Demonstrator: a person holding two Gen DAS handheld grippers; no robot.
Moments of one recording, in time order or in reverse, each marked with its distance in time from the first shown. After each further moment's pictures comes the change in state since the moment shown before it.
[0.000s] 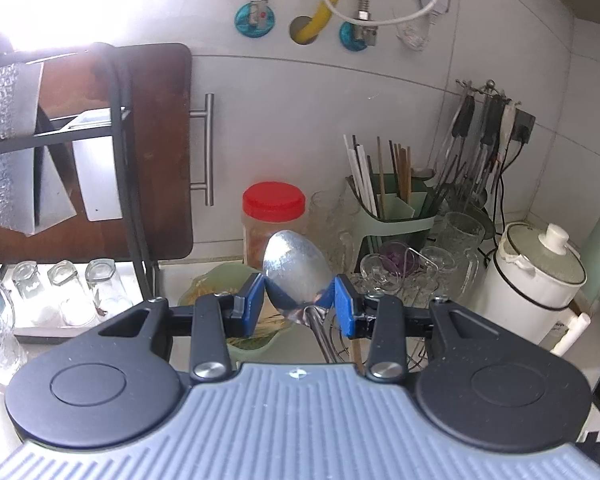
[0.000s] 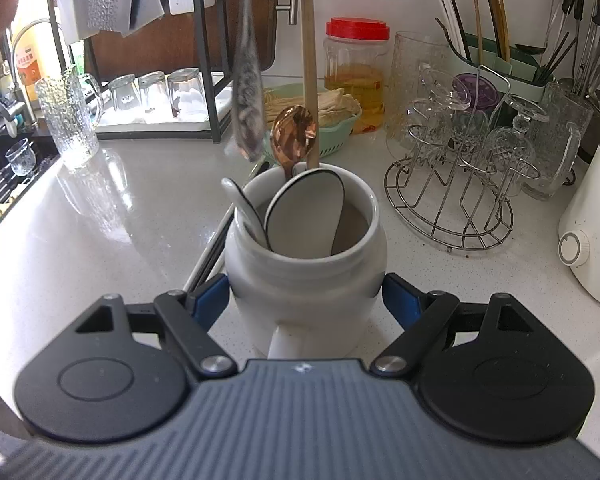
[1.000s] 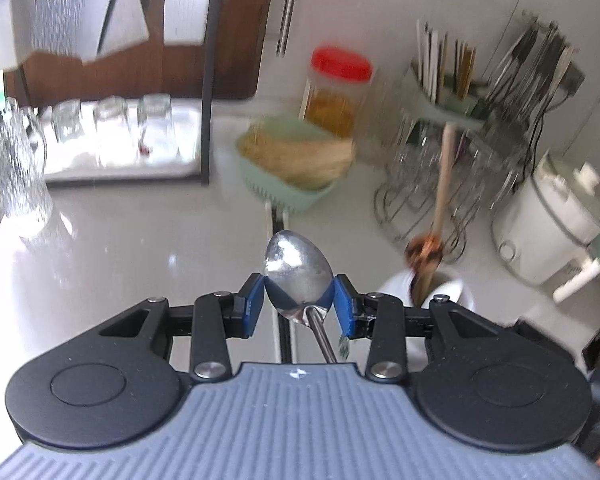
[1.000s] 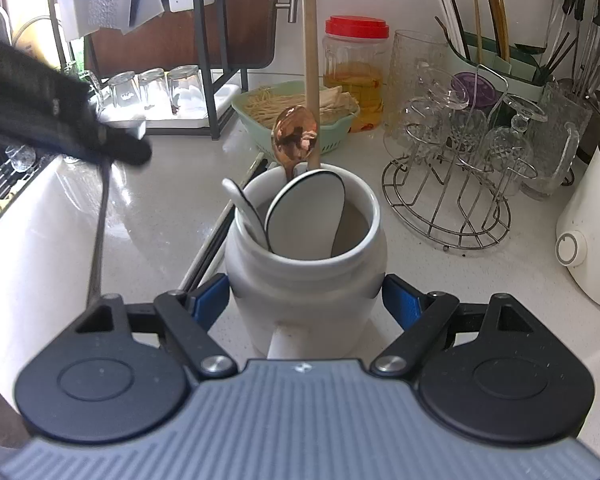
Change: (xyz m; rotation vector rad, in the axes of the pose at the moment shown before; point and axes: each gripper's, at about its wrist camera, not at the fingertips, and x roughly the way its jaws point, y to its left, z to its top) left arm -0.019 0.057 -0.062 -0.180 0.313 0.043; right arm -0.001 -0.003 -0.001 -0.006 0.006 -0.001
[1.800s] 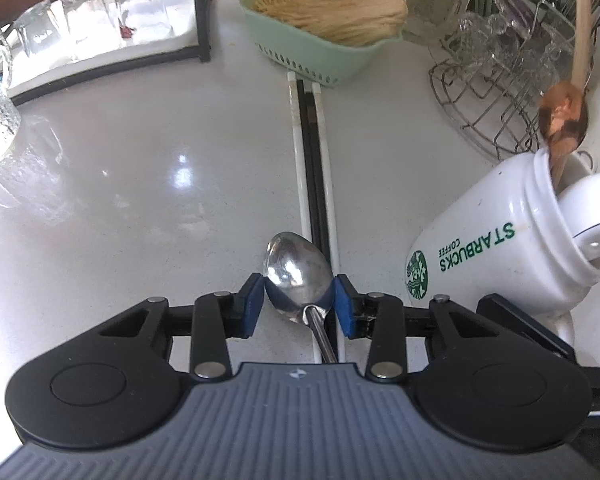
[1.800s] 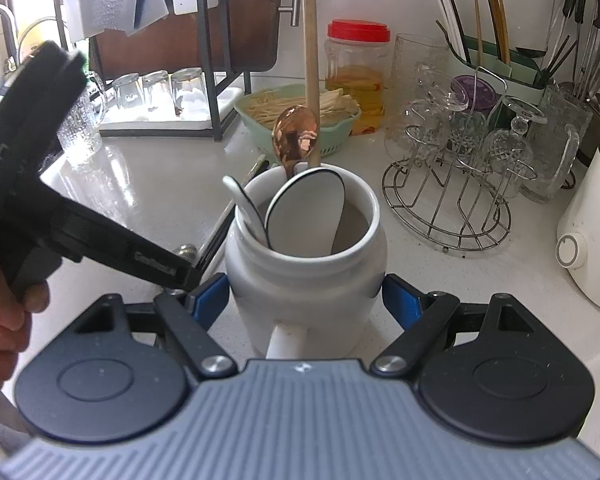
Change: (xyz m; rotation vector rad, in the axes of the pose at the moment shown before) left arm 0.107 0.014 -0.052 0.027 0.281 0.090; right arm -0.003 -0.001 -0.003 -0.006 -0.015 0.007
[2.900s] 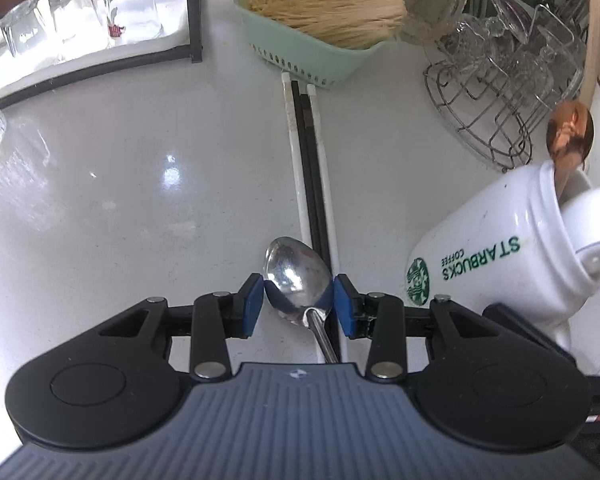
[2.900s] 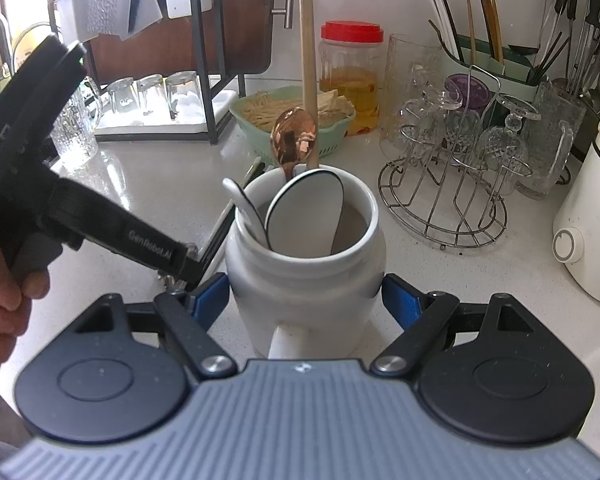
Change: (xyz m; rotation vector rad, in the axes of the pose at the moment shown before) left arm 0.010 0.004 0.006 0.019 0.022 -0.047; right arm -0.003 0.002 0.001 0.018 -0.001 -0.017
